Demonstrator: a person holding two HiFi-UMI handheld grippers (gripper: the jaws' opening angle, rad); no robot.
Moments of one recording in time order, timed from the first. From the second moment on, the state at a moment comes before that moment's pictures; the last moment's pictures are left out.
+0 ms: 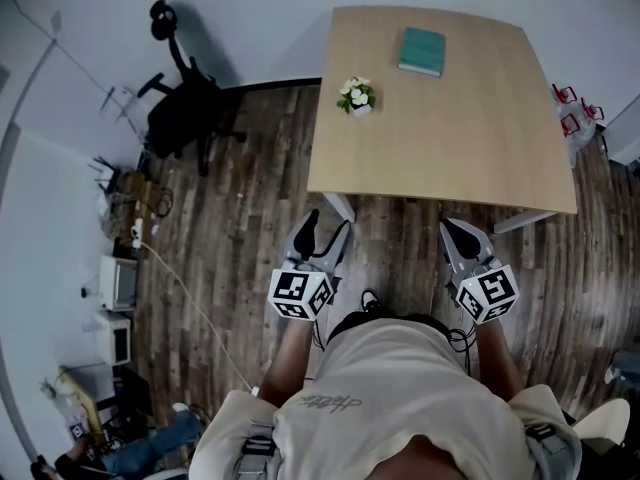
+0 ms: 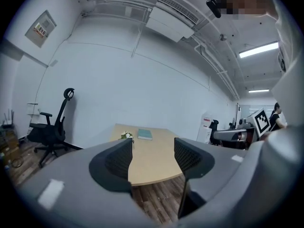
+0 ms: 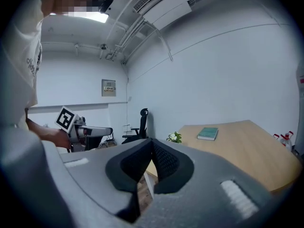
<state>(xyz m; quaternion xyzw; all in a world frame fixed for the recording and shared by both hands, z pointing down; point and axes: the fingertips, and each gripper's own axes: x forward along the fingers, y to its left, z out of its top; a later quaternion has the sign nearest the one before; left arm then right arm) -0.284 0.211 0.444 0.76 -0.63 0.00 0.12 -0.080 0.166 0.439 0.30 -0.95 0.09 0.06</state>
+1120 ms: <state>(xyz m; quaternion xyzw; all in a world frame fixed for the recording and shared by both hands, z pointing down) -0.355 0.102 0.465 0.76 -0.64 0.04 0.14 -0.180 0.044 0.457 0.26 -0.96 0.07 0.08</state>
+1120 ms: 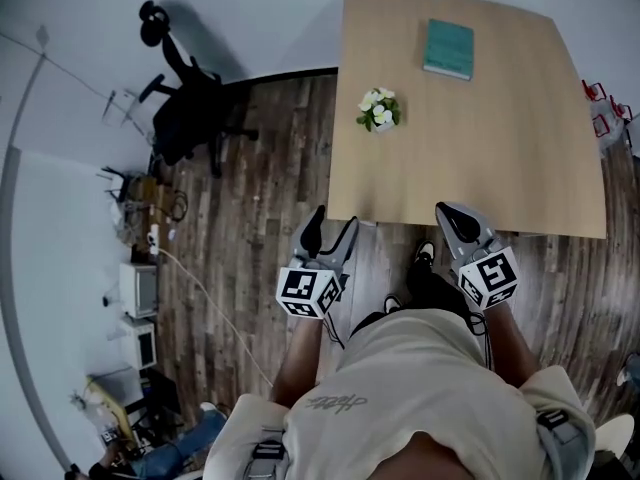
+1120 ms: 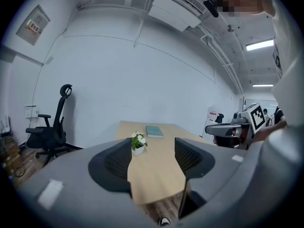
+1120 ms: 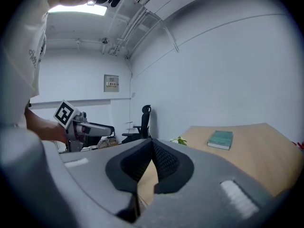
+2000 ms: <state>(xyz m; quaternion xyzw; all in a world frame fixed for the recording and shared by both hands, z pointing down) -0.338 -0.042 0.445 0.74 -0.65 0.07 0.14 -0.147 -0.096 0.485 0.25 -0.96 0.12 0.08</state>
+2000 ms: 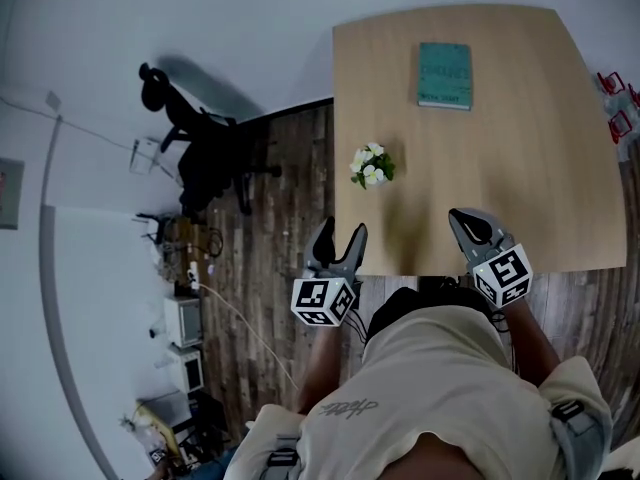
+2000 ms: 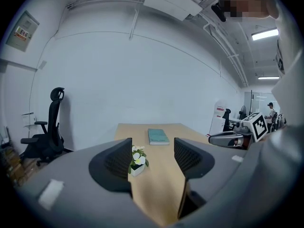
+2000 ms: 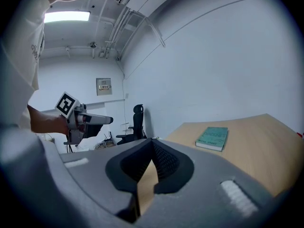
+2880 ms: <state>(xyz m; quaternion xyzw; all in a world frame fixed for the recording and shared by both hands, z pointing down) -0.385 -0.117 0.461 0.79 -0.59 0.06 0.14 -0.188 -0.136 0.454 0.34 -0.93 0.10 0.08</state>
